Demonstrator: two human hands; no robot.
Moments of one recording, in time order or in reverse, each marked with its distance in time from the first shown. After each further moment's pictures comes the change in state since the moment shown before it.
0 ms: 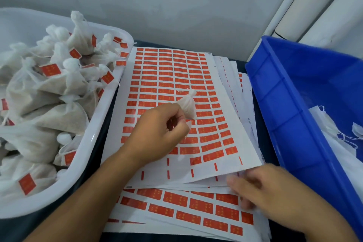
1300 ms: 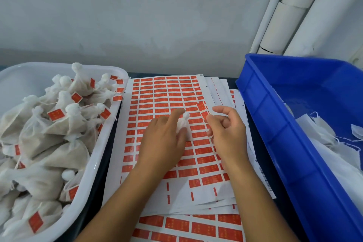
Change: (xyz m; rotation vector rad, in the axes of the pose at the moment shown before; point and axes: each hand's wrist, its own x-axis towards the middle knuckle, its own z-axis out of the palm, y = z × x) left_hand 0.041 -0.004 0.027 0.491 0.114 -0.150; right_hand 0.120 -0.044 0.006 0.673 0.838 -0.417
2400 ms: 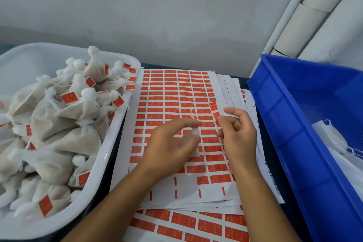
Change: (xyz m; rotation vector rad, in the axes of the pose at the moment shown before) left_hand -0.032 -0.009 -0.022 -0.570 -0.037 0.082; right_hand -0.005 0.011 0.006 0.061 -0.001 -0.010
